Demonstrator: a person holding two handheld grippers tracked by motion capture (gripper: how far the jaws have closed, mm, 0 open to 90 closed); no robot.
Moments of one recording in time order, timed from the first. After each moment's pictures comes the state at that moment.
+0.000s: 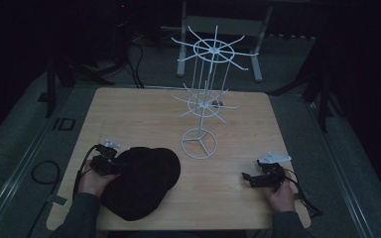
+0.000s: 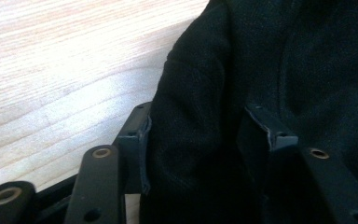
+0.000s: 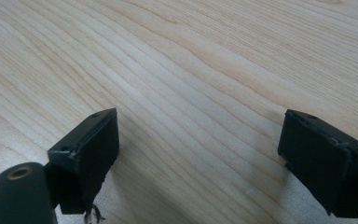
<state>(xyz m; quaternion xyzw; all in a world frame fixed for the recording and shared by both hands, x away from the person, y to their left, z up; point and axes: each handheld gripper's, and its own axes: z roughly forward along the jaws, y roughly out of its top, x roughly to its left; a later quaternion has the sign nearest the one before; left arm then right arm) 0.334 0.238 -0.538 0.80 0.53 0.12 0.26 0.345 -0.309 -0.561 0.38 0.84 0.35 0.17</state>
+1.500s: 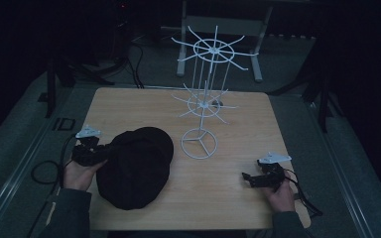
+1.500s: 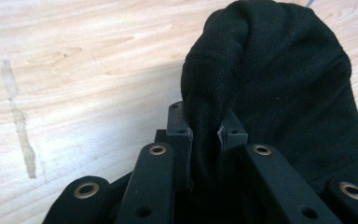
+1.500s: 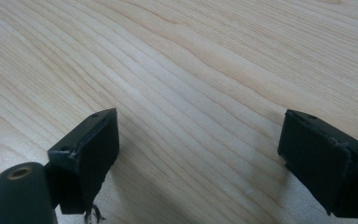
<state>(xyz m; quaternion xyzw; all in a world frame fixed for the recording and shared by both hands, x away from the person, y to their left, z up) 0.312 0.263 -0.458 0.75 0.50 0.15 0.39 0.345 -0.309 -0.561 0.38 0.84 0.35 0.17</state>
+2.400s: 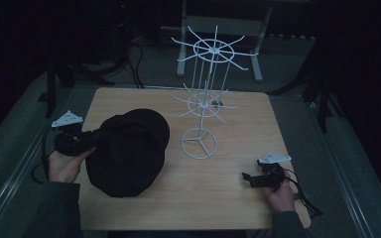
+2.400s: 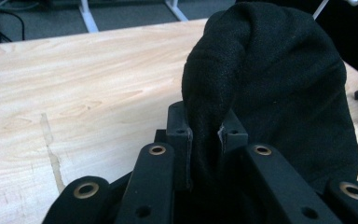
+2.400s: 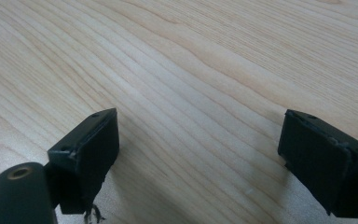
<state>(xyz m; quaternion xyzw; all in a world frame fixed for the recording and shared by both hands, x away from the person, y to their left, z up) 0.306 0.283 -0.405 0.73 0.49 0.18 0.45 0.345 -0.309 -0.561 0.38 0.84 0.35 0.17</state>
